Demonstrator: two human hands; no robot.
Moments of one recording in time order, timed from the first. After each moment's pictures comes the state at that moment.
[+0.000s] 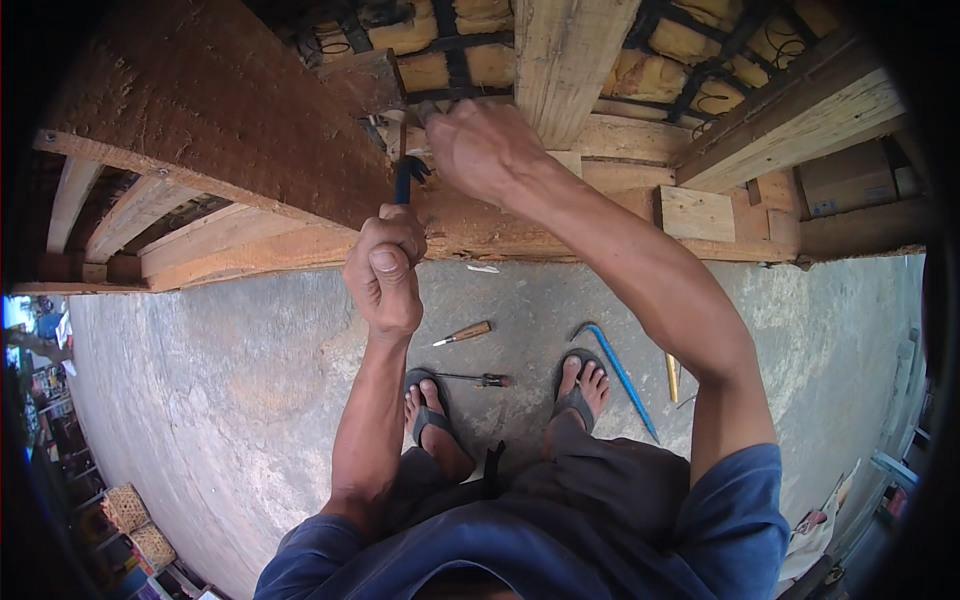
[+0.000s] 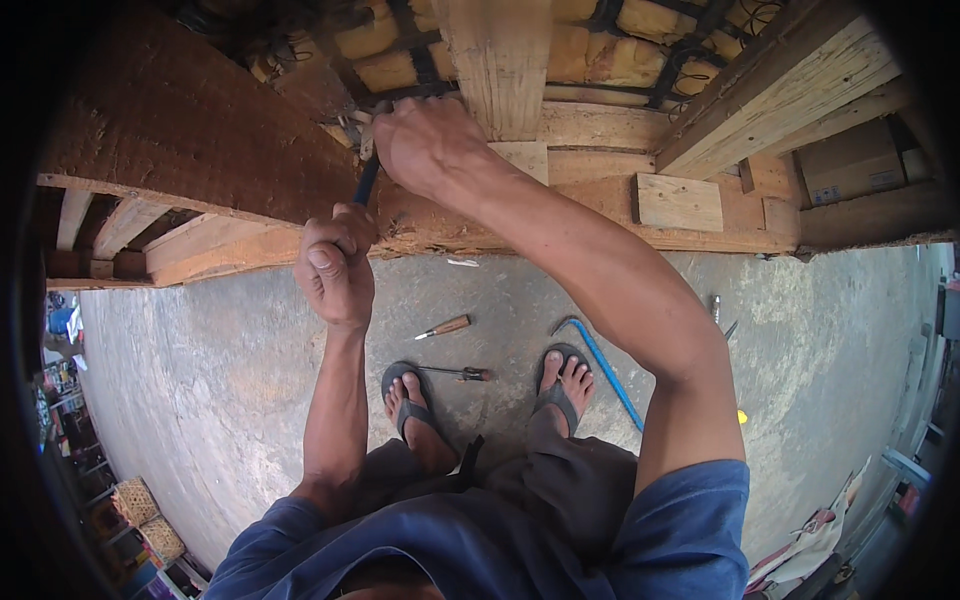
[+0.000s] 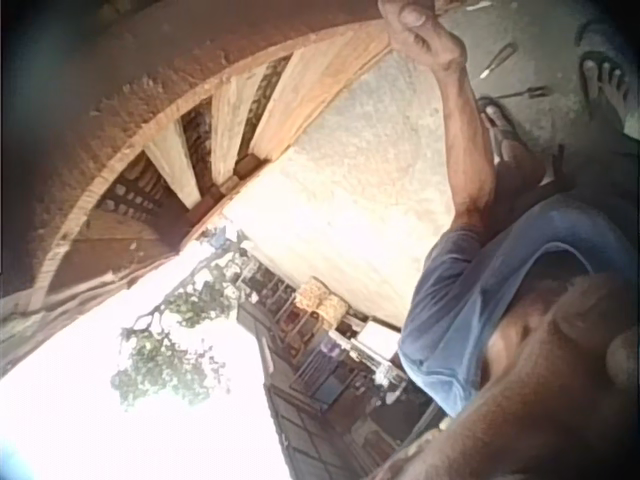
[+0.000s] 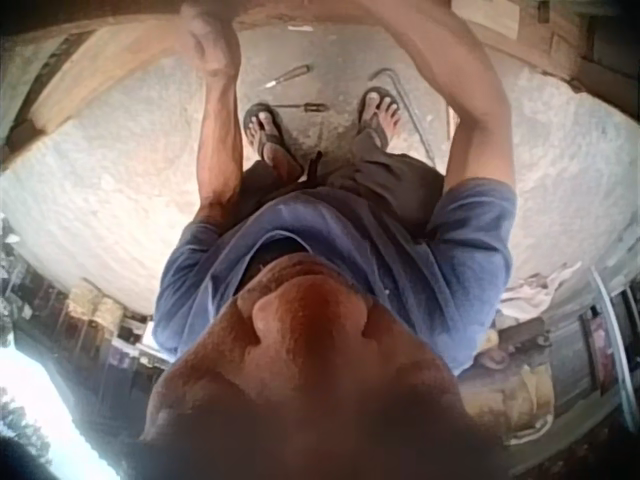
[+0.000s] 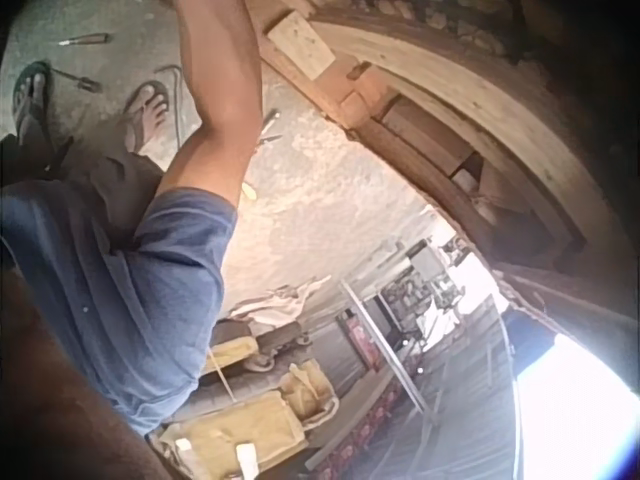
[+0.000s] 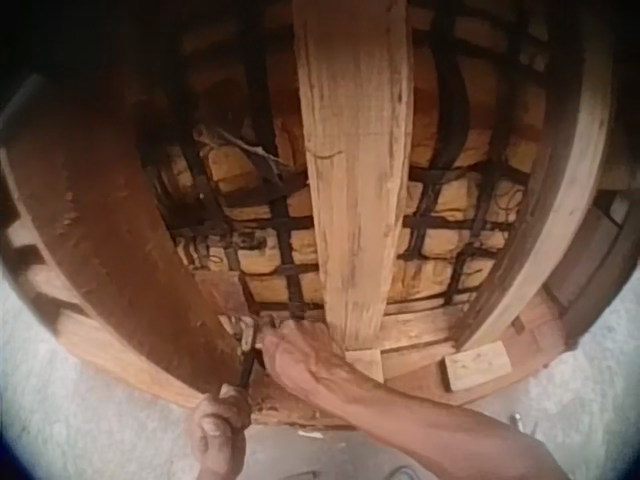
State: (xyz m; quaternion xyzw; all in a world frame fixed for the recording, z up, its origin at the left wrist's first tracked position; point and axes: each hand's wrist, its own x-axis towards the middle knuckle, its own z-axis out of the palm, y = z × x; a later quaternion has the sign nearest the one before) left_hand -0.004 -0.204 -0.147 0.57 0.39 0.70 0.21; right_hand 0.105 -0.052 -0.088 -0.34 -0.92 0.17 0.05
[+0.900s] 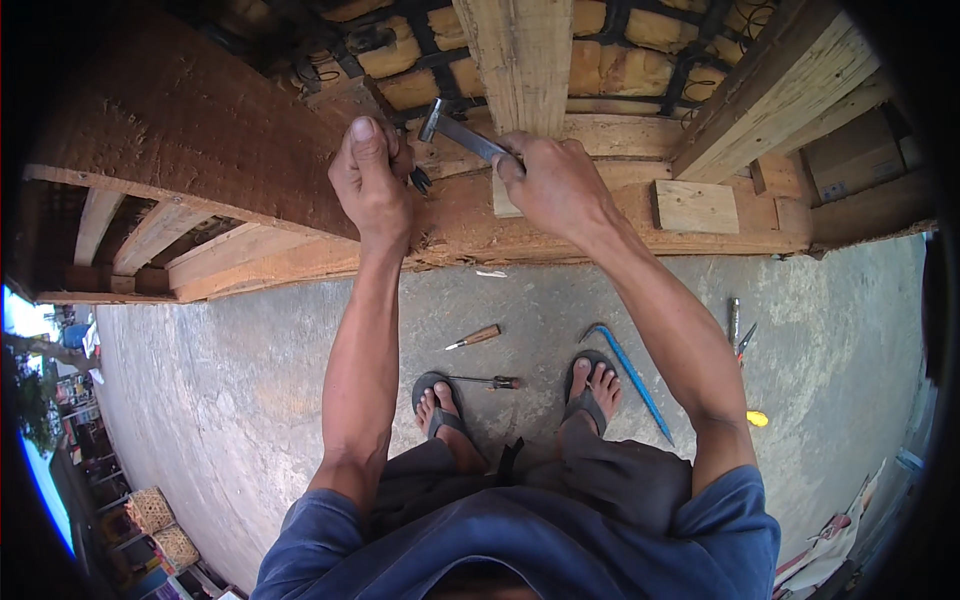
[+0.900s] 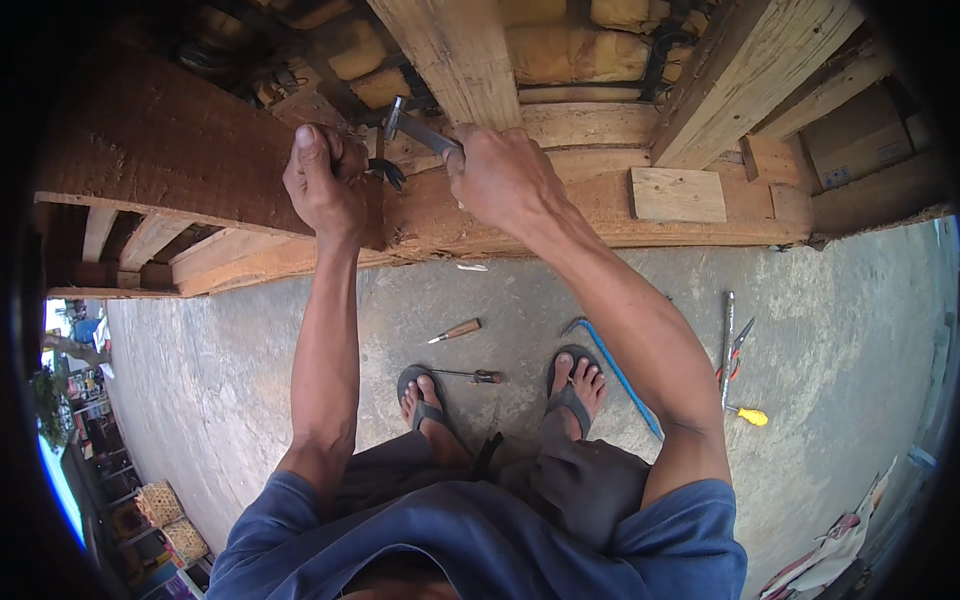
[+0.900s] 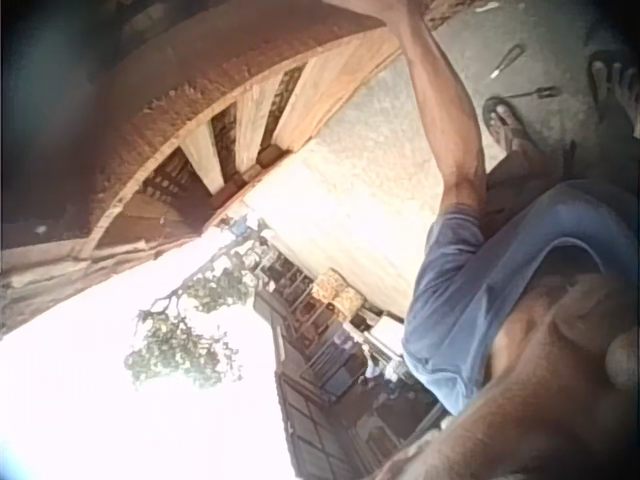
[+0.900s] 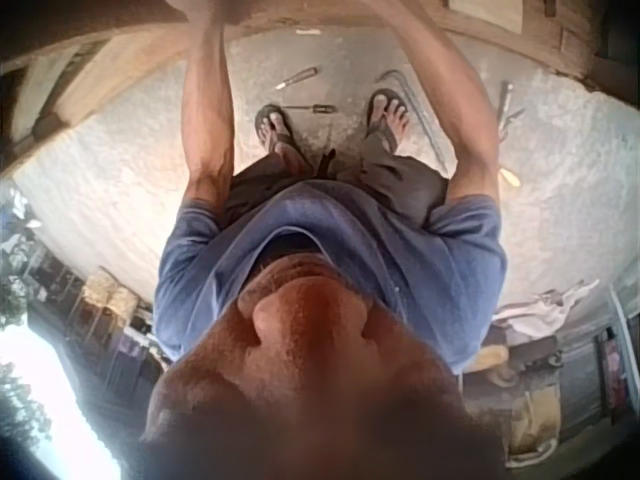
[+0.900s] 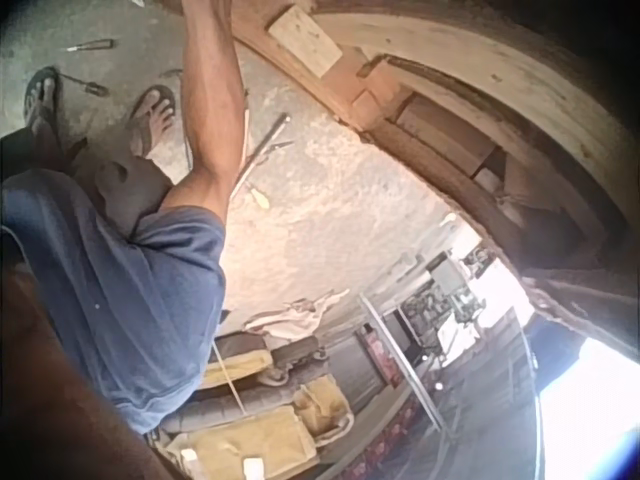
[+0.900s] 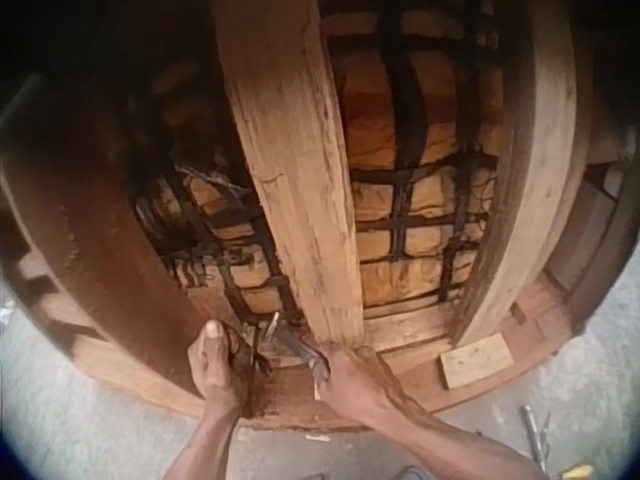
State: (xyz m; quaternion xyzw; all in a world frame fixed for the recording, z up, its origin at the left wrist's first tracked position) left_hand -0.004 -0.116 -0.112 0.48 0.44 0.72 0.25; right_hand 0.191 -0.073 -0.095 -0.49 -0.77 0.37 0.15
